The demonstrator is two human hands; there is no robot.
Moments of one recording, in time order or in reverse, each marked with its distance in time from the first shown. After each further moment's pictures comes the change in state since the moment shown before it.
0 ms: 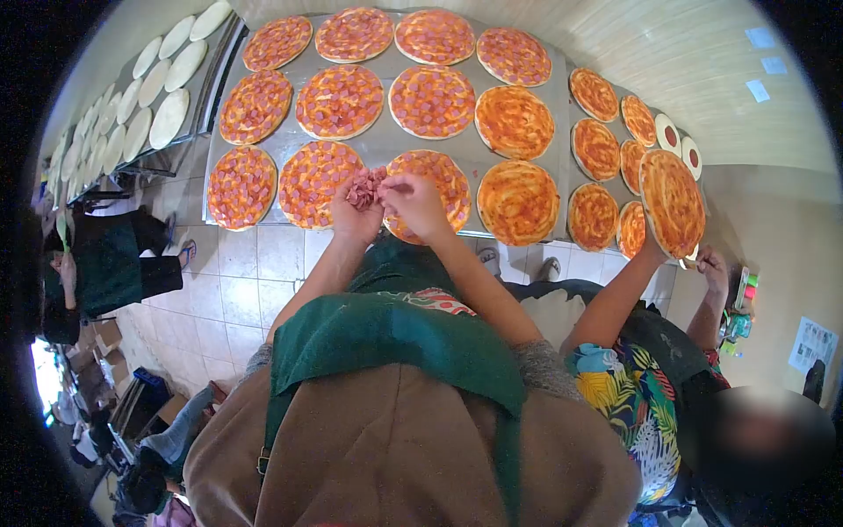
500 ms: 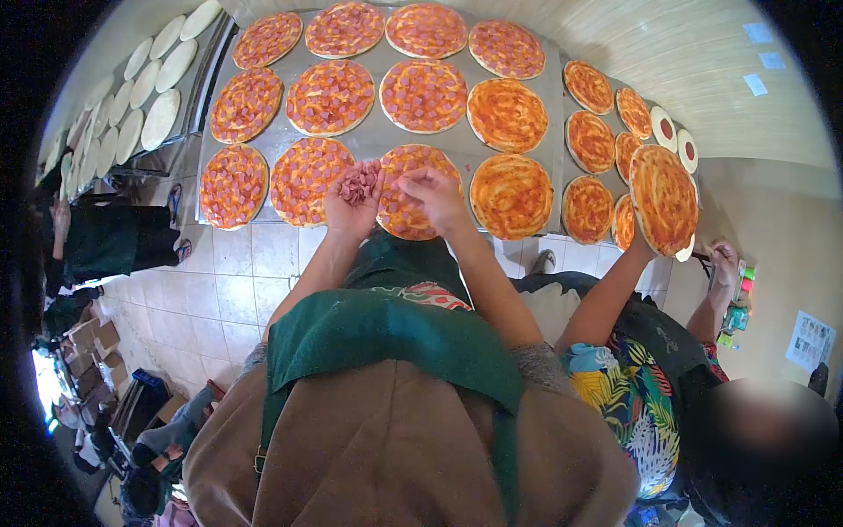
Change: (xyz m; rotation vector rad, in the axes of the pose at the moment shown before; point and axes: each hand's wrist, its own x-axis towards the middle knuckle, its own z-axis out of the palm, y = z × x) left_hand -0.006 -0.004 0.012 -0.104 0.018 -0.024; right_hand -0.008 -0.007 -0.043 0.242 0.033 0.138
